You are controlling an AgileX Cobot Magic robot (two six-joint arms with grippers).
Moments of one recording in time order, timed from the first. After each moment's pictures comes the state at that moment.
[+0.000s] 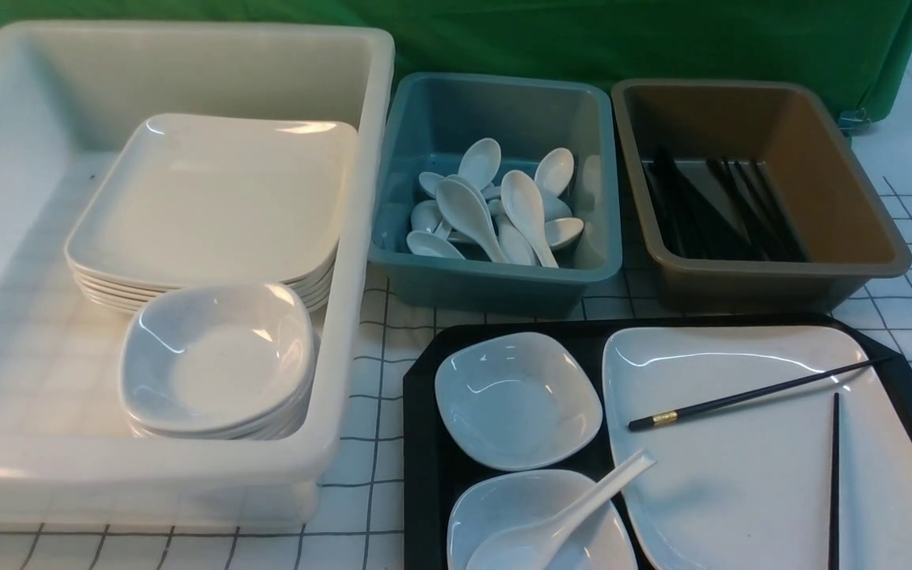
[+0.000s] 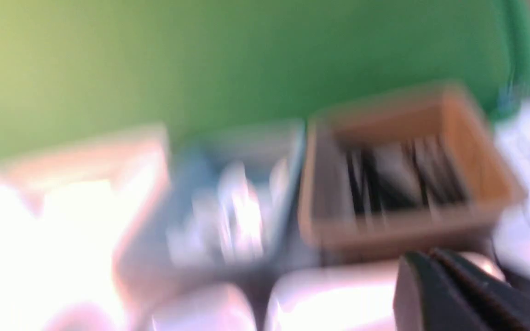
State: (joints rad) right arm 0.24 0.48 -0.62 0.08 0.56 0.21; left arm 0.05 0.69 -0.98 -0.23 1.00 -0.03
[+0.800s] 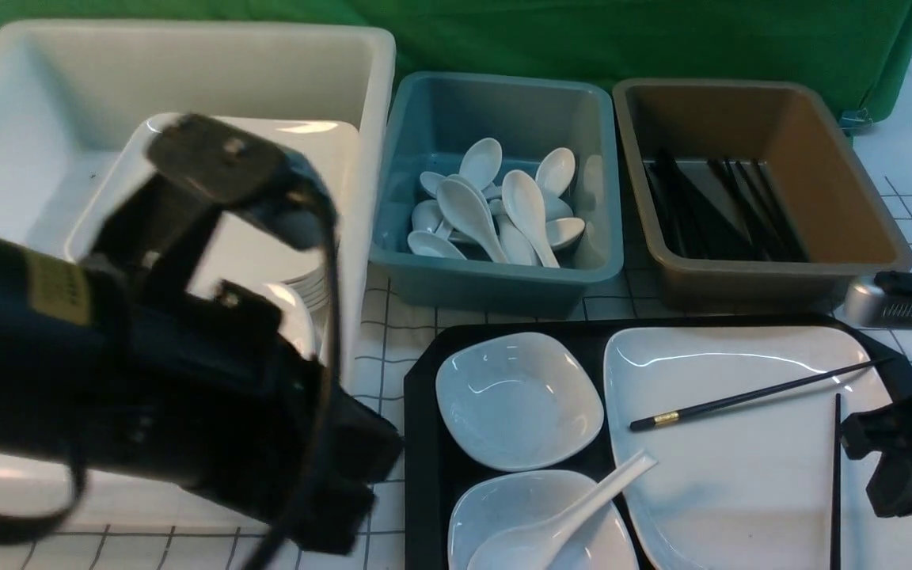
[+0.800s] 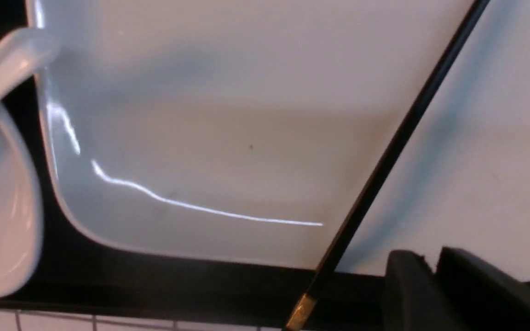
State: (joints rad) right arm 0.13 1.44 -0.91 0.15 1.03 -0.03; left arm -0.69 1.11 -0.99 -0.39 0.86 0.21
